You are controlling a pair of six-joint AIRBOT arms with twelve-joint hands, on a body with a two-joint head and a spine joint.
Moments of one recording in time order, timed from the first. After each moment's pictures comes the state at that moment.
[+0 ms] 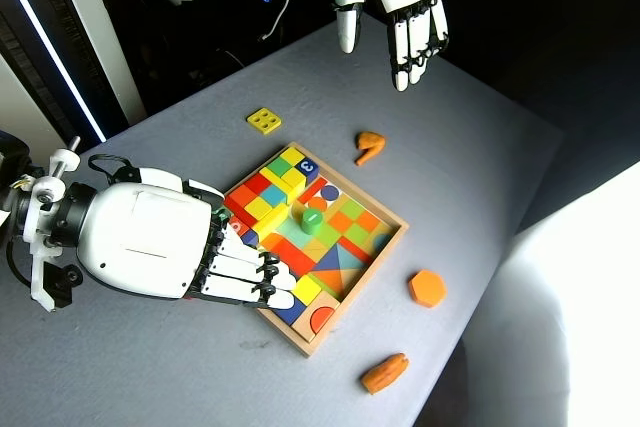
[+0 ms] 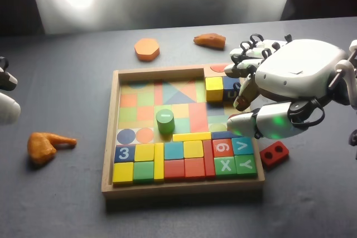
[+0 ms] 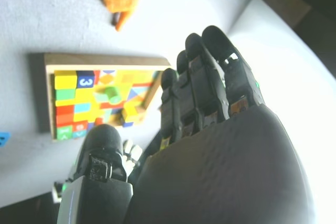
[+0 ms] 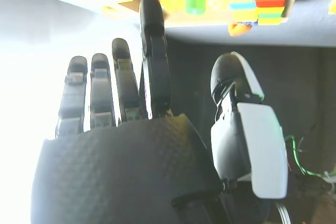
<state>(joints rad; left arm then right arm) -0.26 -0.50 0.77 0.45 0.88 0.68 -0.21 -1.05 0.97 0.80 0.22 -1.86</state>
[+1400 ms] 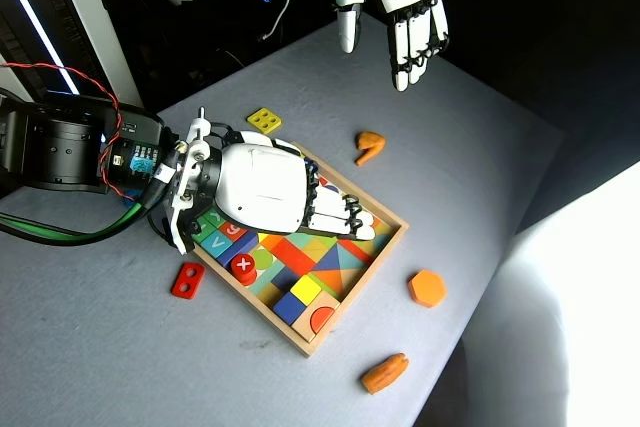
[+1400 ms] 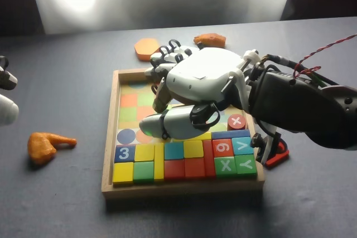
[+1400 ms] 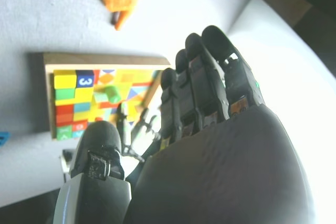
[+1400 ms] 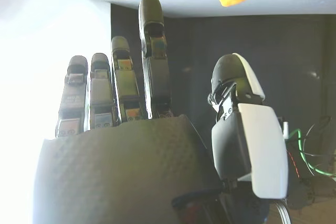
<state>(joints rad) -0.26 -0.50 0.77 0.46 0.88 0.68 -0.17 -1.41 1.17 0.81 0.30 -1.80</state>
